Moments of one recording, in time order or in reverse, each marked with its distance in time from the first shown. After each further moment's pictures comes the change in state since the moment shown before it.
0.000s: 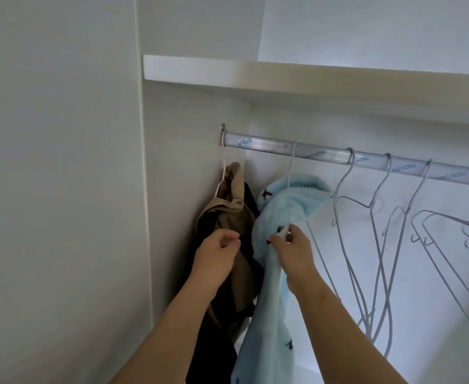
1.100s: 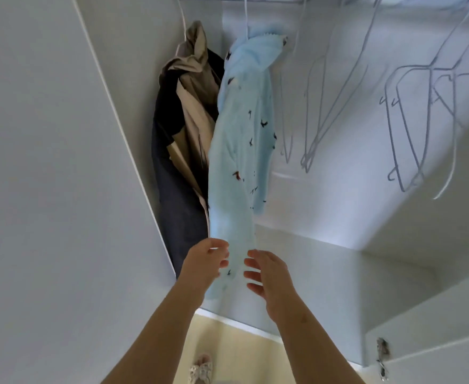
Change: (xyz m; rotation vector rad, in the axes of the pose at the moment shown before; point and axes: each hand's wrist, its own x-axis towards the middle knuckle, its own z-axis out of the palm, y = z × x) left_hand -0.265 -0.076 0.058 0.068 -0.027 -0.539; right_hand -0.246 0.147 -0.107 0.194 -0.163 0.678
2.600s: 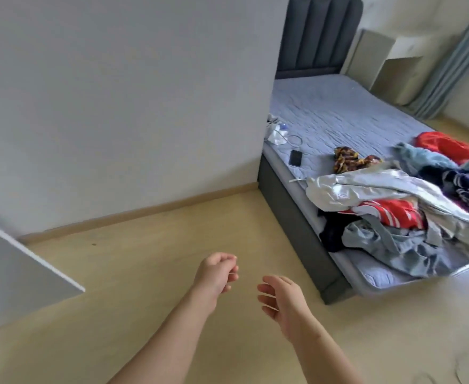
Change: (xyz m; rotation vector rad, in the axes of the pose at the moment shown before) left_hand -0.645 -0.368 -0.114 1.024 -1.924 0.177; right_hand -0.686 0.537 0.121 1.428 1.770 0.018
